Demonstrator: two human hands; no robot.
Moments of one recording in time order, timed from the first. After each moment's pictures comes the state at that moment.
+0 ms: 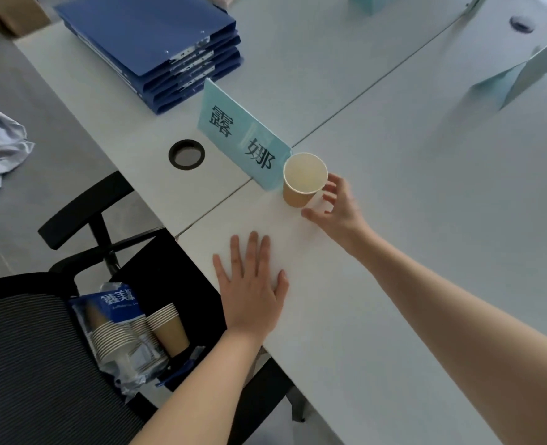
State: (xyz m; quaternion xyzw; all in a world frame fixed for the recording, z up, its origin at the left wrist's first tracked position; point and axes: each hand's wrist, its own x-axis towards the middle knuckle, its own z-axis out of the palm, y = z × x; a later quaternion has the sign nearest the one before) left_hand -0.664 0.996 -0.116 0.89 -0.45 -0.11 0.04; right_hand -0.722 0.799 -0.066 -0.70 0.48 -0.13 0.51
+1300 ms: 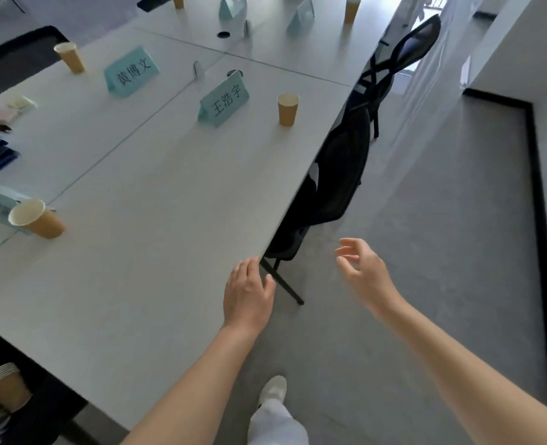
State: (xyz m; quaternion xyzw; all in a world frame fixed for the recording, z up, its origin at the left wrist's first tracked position) left_hand -1.165 0.860 -0.005 0.80 -0.53 -0.19 0.21; right_hand -1.359 0.788 0.059 -0.62 0.62 -0.22 0.42
